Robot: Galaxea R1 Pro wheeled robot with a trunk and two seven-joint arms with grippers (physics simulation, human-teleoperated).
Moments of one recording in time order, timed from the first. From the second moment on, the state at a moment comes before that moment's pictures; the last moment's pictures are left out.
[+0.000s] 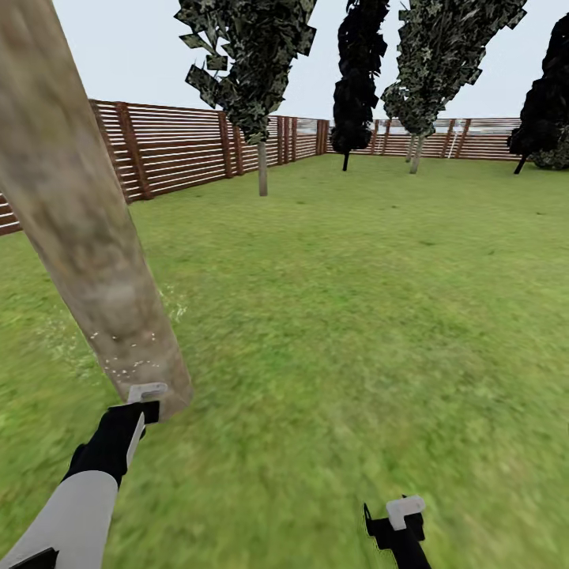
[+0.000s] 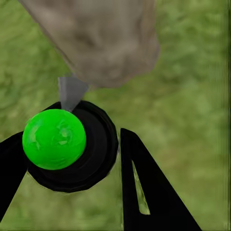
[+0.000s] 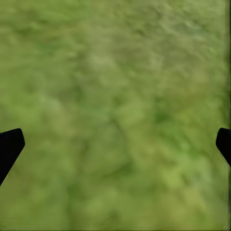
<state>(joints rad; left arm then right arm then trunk) -0.71 0.04 0.42 -0.72 -0.34 0.49 0.04 -0.46 -0.01 0.09 -0.08 0.18 -0.58 -0.19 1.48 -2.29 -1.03</state>
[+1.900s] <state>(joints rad) -0.91 0.05 0.36 -0.82 -0.34 0.71 0.03 -0.46 -0.02 0.09 -0.08 0.18 -0.58 -0.19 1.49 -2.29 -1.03</state>
